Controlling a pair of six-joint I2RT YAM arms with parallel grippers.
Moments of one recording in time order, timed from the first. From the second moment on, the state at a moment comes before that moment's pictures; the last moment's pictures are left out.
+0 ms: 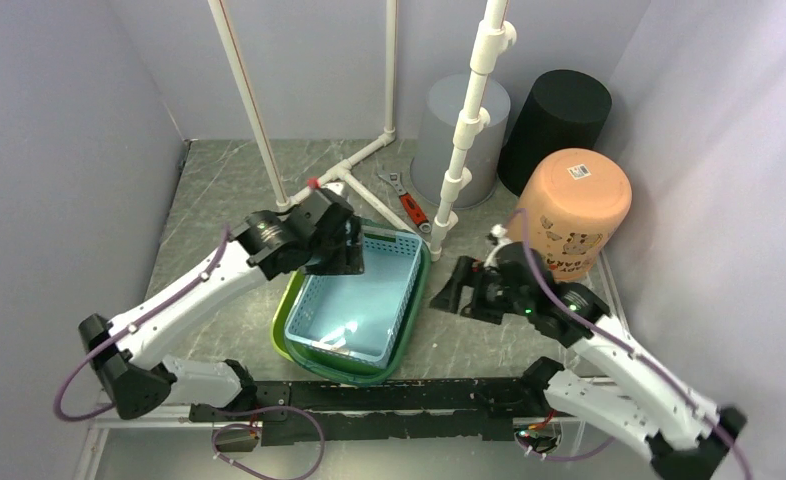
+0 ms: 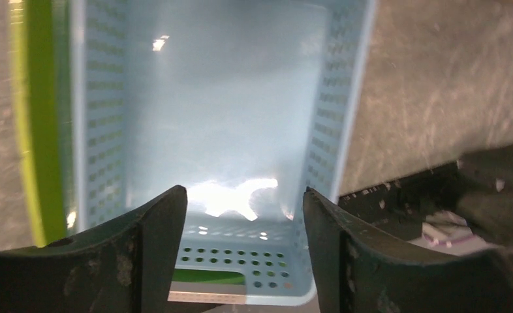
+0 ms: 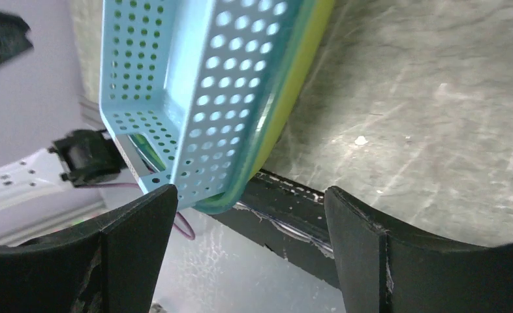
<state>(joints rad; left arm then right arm) -0.87 1.32 1.40 -1.02 -0.18 -0.74 0.56 0.71 0.76 -0.78 -0.24 0.86</state>
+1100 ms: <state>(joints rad) -0.51 0.80 1.18 -1.30 0.05 -0.82 1.03 1.41 1.16 -0.73 0.38 1.26</state>
